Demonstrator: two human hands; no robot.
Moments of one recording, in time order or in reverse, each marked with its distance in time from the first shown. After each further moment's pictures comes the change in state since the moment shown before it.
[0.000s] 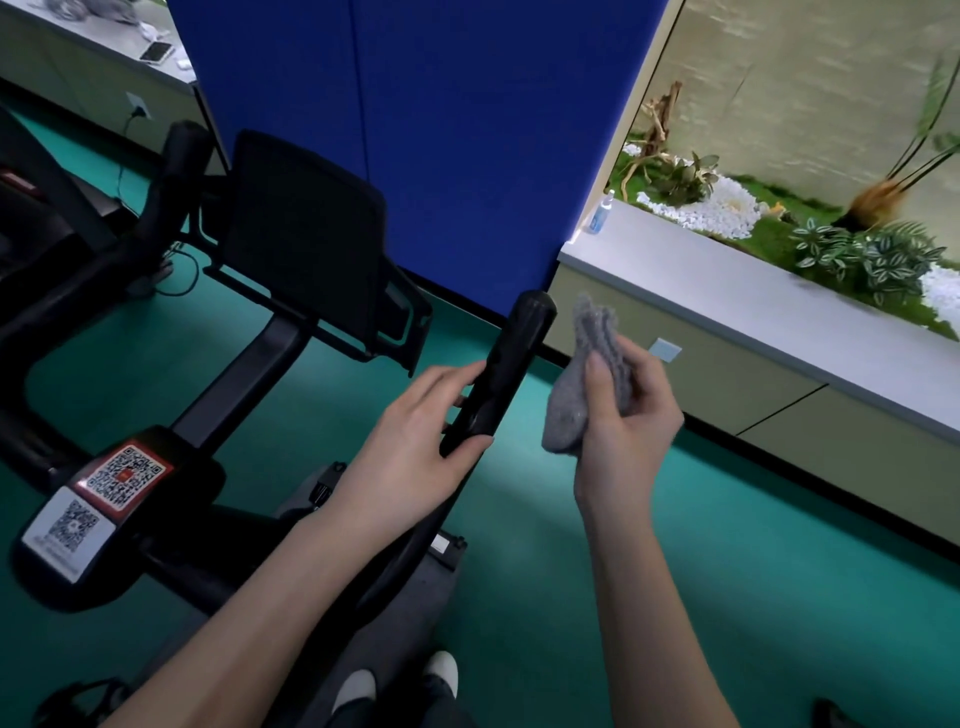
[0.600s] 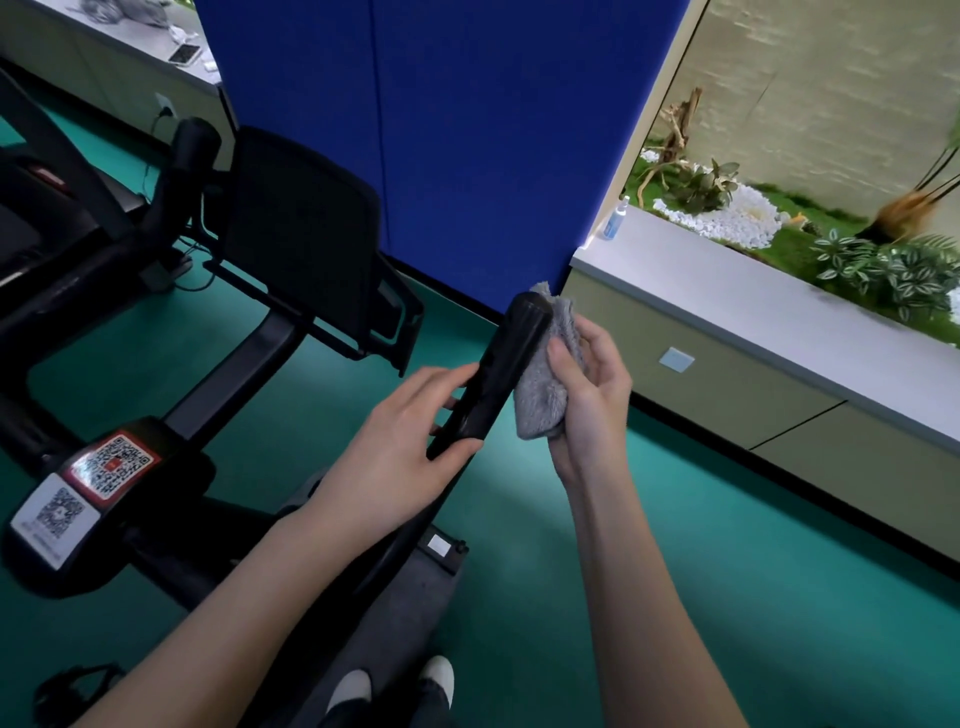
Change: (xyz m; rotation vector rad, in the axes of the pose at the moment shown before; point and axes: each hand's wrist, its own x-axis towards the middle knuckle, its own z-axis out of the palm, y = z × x) left_hand 0.000 0.004 -0.003 0.026 -0.018 -0.024; right_hand 0.028 0.024 0.017 0.390 -0.281 0.321
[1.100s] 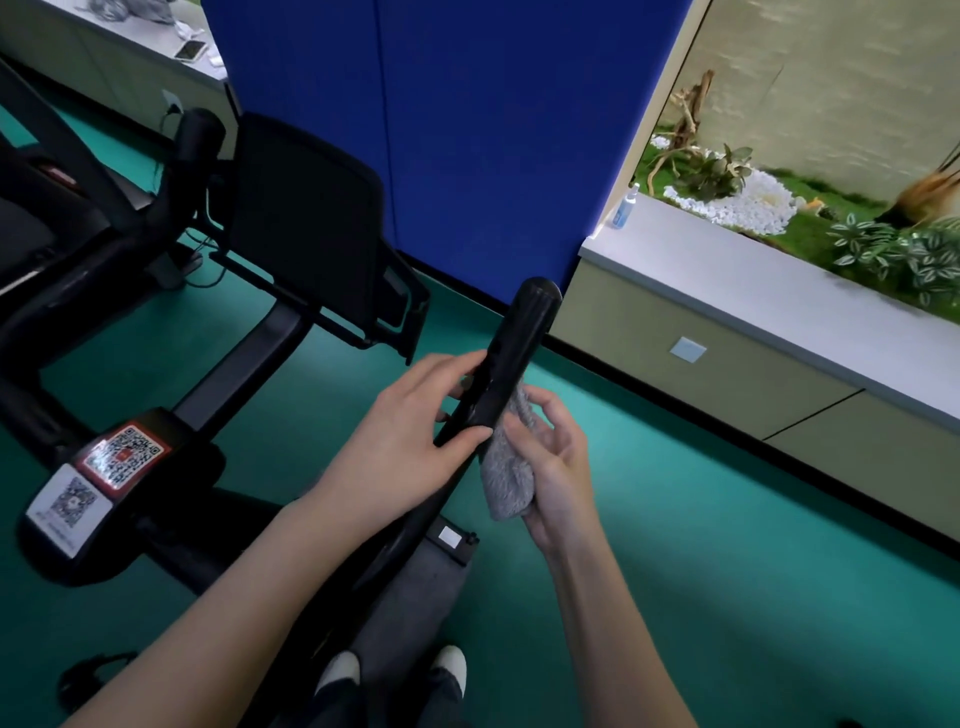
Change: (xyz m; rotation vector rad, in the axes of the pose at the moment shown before) left_hand 0.001 -0.004 0.000 -0.009 -0.003 0.012; right_hand -0.056 0.039 -0.013 0.027 -0.133 0.251
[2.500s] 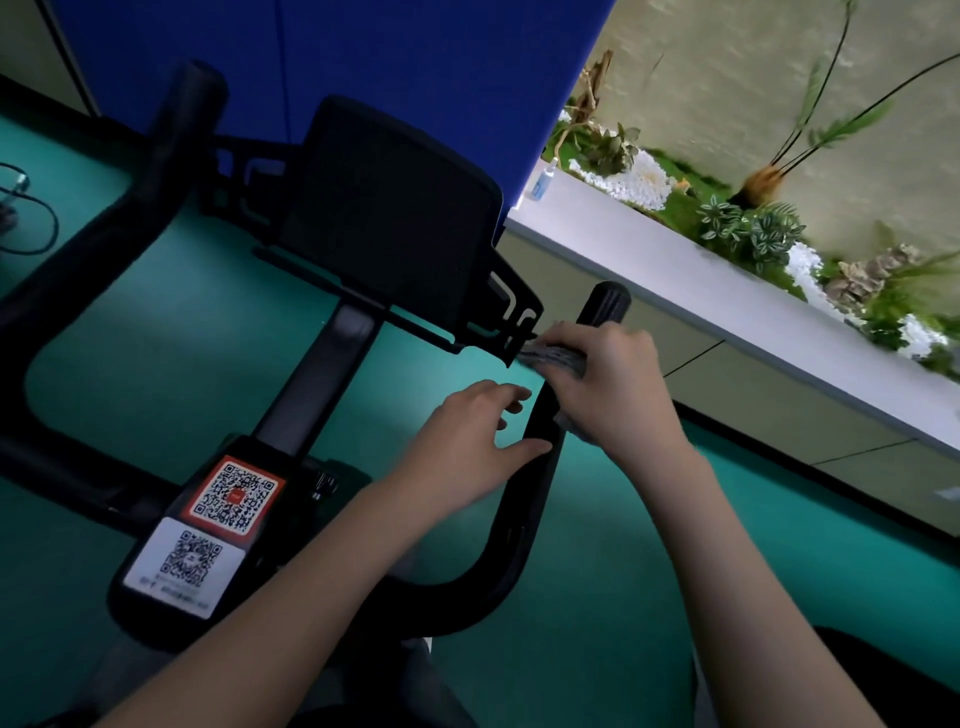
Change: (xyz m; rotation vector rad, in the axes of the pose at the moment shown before) left_hand -0.003 -0.038 -0.030 -0.161 -0.299 -0.054; right_hand 0.002 -0.069 0.108 -1.760 0.145 -0.309
